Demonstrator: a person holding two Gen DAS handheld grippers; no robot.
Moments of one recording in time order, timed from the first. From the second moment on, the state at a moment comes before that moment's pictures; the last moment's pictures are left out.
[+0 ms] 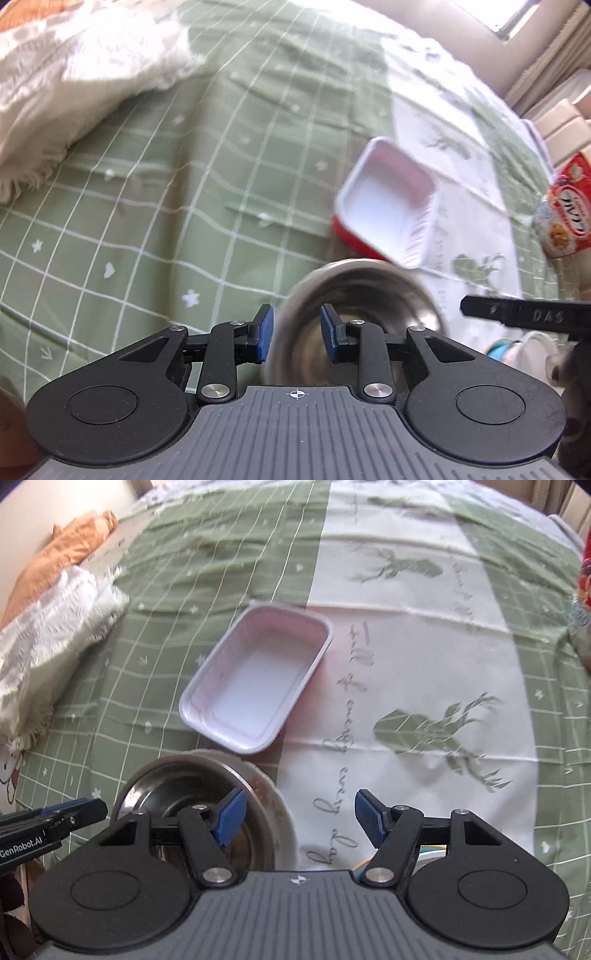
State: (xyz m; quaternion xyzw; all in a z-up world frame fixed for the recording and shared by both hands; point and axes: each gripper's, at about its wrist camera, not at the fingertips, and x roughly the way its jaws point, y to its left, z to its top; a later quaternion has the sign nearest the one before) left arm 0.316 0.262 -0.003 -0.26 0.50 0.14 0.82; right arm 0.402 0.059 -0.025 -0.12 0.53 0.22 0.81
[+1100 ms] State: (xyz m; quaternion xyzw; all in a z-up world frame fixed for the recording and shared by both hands) left arm 0.381 0.096 -0.028 -0.21 0.61 -0.04 0.76; right arm 0.388 -0.098 -0.088 -0.11 0.57 0.10 0.81
